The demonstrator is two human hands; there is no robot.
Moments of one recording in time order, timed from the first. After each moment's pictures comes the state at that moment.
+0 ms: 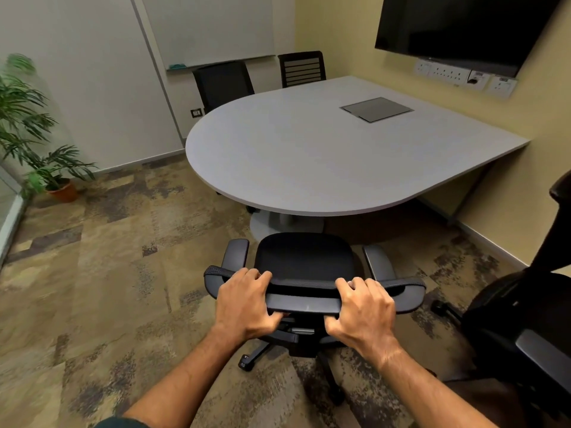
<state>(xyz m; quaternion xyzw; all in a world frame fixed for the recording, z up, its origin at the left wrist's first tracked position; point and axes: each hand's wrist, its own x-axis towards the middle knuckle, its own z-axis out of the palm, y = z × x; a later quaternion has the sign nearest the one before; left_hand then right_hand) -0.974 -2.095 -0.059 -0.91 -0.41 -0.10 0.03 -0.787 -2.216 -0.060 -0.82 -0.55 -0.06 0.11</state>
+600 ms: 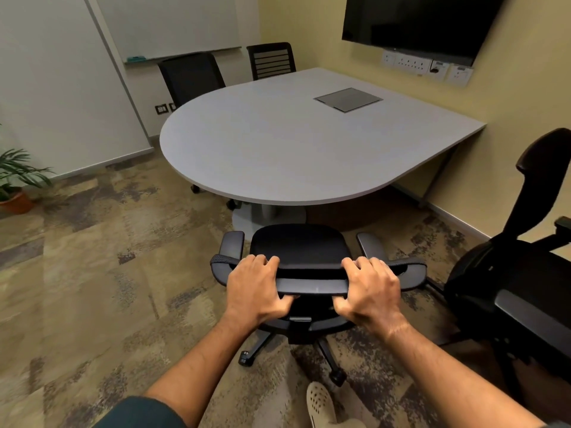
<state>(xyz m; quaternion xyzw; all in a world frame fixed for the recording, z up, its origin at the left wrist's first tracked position) -0.990 -2.078 -0.057 -0.92 -0.36 -0.13 0.02 -0.816 -2.211 -0.053 -0.85 -0.51 -0.07 0.06</state>
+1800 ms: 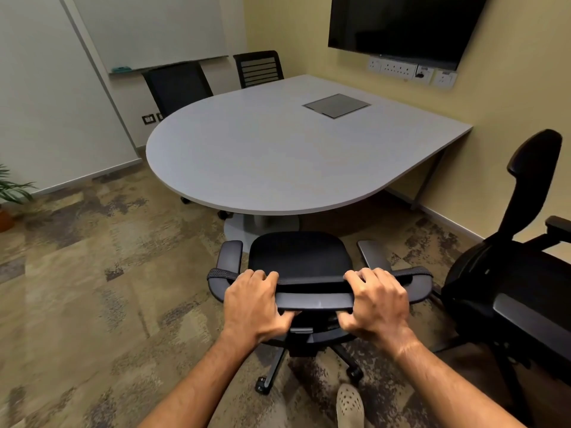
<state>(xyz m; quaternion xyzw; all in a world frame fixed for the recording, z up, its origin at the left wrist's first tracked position) -0.975 -2.073 -0.059 -0.93 -0.36 -0.13 0.03 -0.799 -2.212 -0.055 -0.86 -0.50 -0.07 0.05</state>
